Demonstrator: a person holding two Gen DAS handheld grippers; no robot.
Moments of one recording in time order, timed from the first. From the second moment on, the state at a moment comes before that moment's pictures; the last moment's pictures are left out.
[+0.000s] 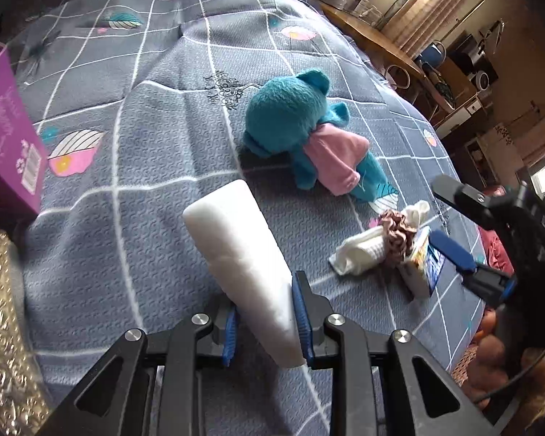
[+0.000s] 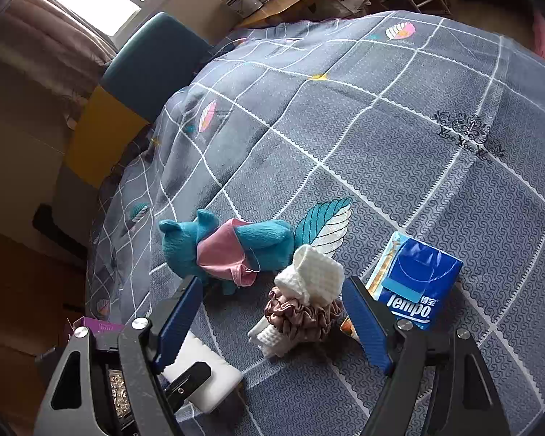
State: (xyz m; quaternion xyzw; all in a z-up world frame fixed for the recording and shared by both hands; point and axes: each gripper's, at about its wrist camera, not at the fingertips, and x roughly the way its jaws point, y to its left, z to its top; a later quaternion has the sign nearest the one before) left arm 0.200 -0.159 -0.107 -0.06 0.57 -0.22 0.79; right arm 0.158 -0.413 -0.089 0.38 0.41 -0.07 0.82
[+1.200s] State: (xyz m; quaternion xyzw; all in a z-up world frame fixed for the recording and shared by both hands) left arm 0.183 -0.107 -0.012 -0.06 0.48 -0.23 0.84; right arm 0.242 -0.271 -0.082 0.03 0.55 0.11 0.83
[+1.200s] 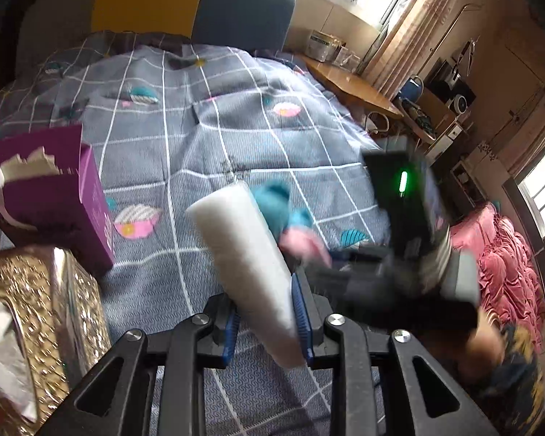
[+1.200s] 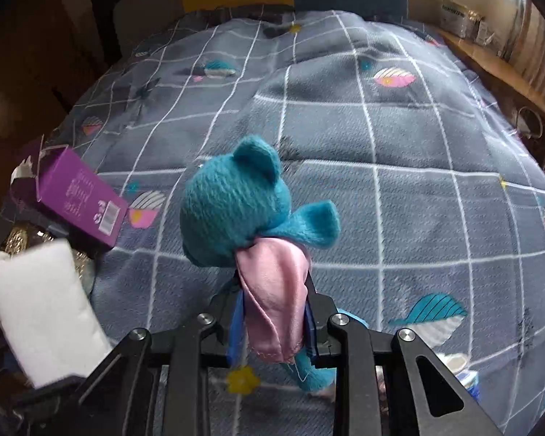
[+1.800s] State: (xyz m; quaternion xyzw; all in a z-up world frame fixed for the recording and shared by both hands) left arm 0.243 -0.080 0.052 -0.09 0.44 -0.23 0.86; right arm 0.202 -0.247 -0.126 0.03 0.56 0.11 0.82
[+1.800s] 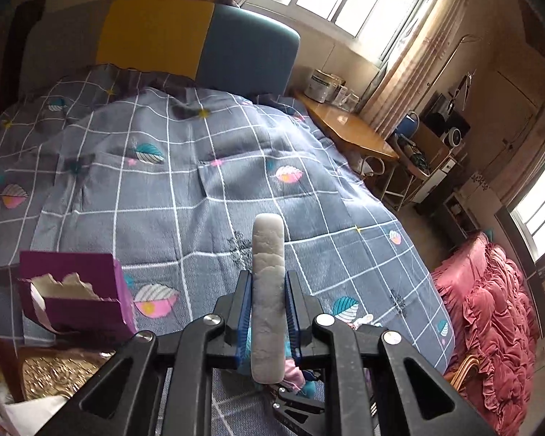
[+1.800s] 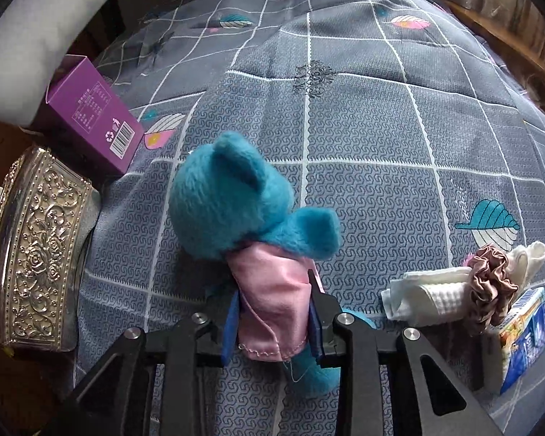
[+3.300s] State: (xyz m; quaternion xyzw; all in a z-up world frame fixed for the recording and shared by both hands) left arm 0.093 0.283 -0.082 -0.21 0.46 0.09 0.86; right arm 0.175 -0.224 -0.131 -0.03 0.53 0.09 0.84
